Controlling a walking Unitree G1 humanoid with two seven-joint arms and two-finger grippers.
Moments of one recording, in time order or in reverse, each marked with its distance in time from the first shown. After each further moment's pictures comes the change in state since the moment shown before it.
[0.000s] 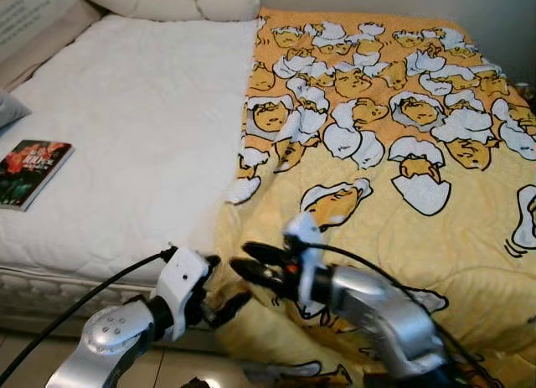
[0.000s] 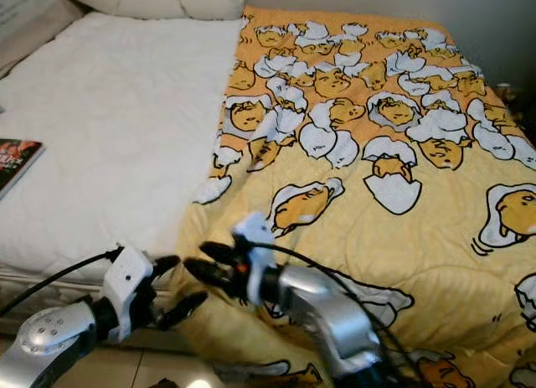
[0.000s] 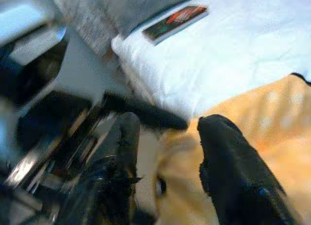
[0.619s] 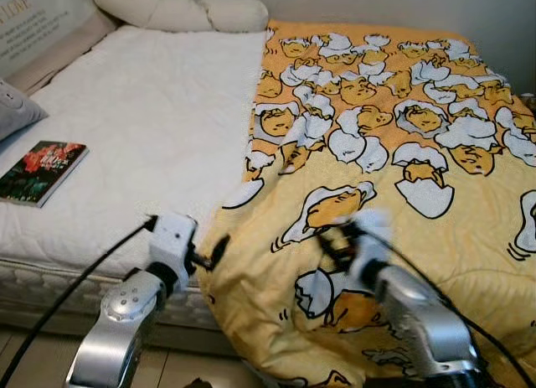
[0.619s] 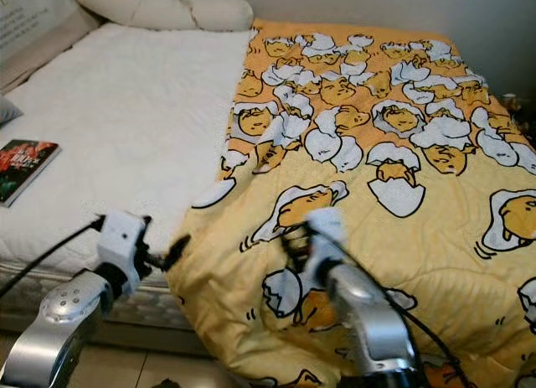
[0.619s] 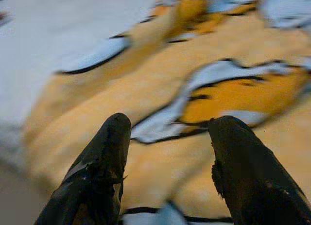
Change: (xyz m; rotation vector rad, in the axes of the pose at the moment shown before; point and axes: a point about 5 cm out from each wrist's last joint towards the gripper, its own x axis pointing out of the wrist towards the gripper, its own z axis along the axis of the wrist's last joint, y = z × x) left arm 0.017 0.039 0.012 -0.061 -0.092 0.440; right arm -0.061 -0.071 -0.013 0.058 -0.060 -0.799
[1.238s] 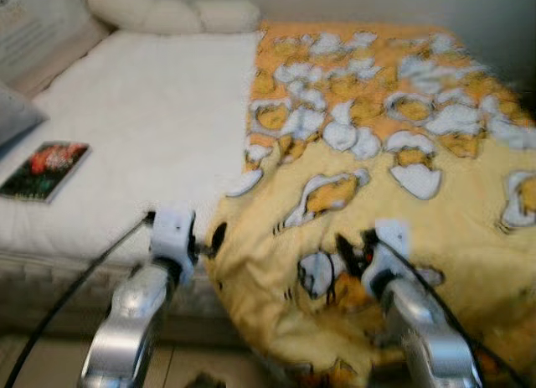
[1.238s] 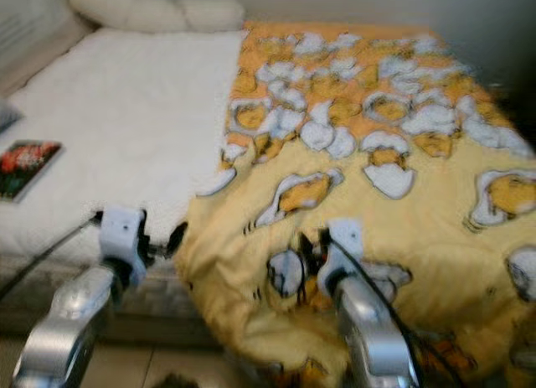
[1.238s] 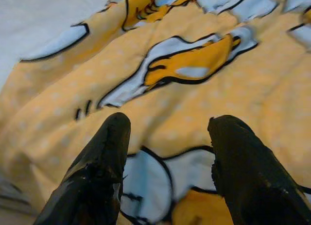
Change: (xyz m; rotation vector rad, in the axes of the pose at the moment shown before) left arm 0.014 -0.005 0.017 -0.036 -0.094 0.087; right arm -0.016 -0.014 -0.019 -0.003 -0.008 -0.210
